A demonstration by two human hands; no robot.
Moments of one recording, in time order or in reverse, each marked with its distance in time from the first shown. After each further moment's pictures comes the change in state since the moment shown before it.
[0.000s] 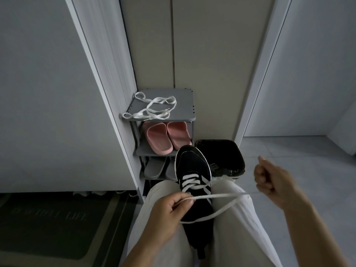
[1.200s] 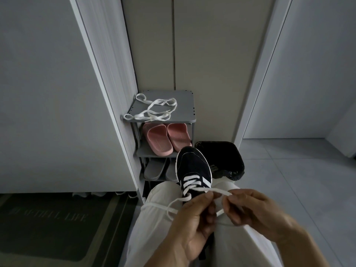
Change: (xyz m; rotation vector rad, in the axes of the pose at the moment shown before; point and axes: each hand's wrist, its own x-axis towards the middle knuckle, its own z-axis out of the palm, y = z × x) left_hand -0.001 0.047 0.040 -1.011 -0.075 -0.564; right_hand -0.075 0.008 0.049 -0.208 -0.559 0.031
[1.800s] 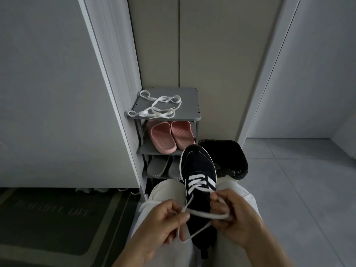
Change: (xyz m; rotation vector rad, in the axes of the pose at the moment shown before) left_hand -0.017 0.022 -0.074 0.701 0.065 0.069; right_hand 0.034 0.026 0.039 0.531 0.297 0.214
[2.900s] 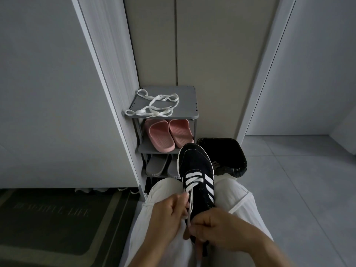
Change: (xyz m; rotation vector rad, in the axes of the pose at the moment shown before) left_hand 0.026 -0.014 0.022 0.361 0.336 0.329; right_hand -0.016 0.002 0.011 -1.208 -0.399 -0.153
